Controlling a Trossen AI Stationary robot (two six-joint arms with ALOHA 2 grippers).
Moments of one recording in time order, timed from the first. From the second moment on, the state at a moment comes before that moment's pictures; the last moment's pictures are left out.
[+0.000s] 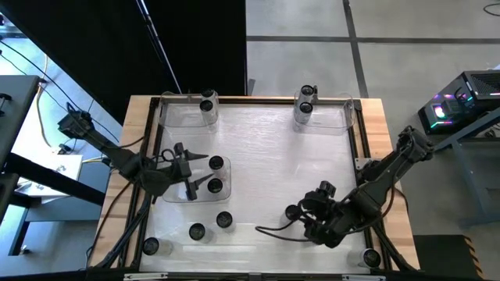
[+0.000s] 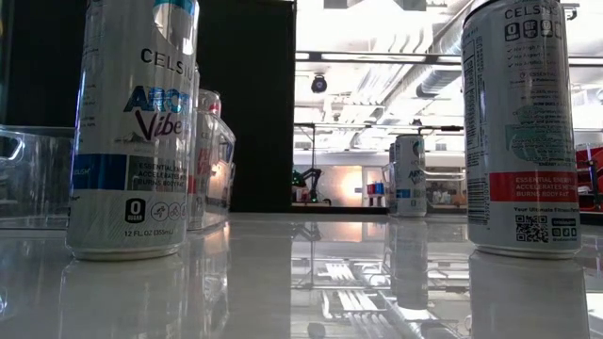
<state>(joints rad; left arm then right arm) -0.58 0.98 0.75 -0.29 -0.93 -0.17 0.74 1.53 1.40 -1.07 0.49 1.07</state>
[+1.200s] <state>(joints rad) -0.58 0.98 0.75 -0.29 -0.93 -0.17 0.65 1.53 1.24 -0.77 0.41 0.83</state>
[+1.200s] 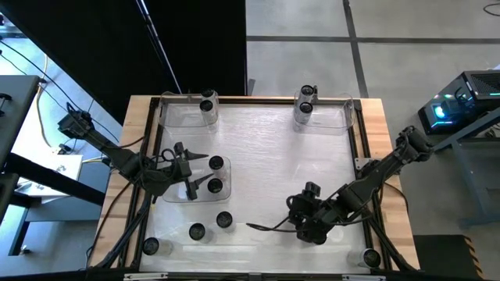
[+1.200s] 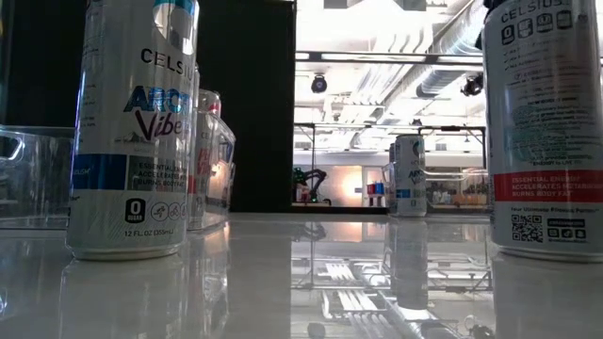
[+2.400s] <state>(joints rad) -0.58 0.98 0.75 -0.30 -0.93 -0.18 0.56 1.64 1.42 -0.88 0.44 0.70</state>
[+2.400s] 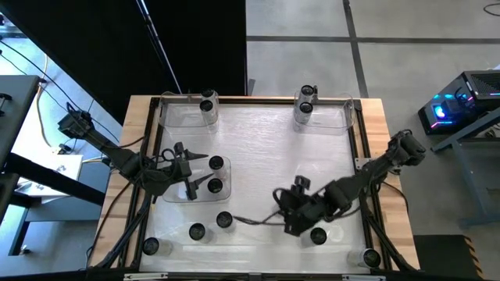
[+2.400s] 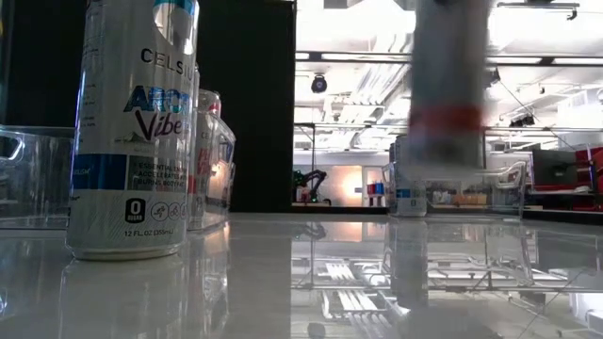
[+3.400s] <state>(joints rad) -0.73 0.65 0.93 -0.98 -1.05 -0.59 0.04 2.24 2.32 -0.55 -0.07 -0.06</state>
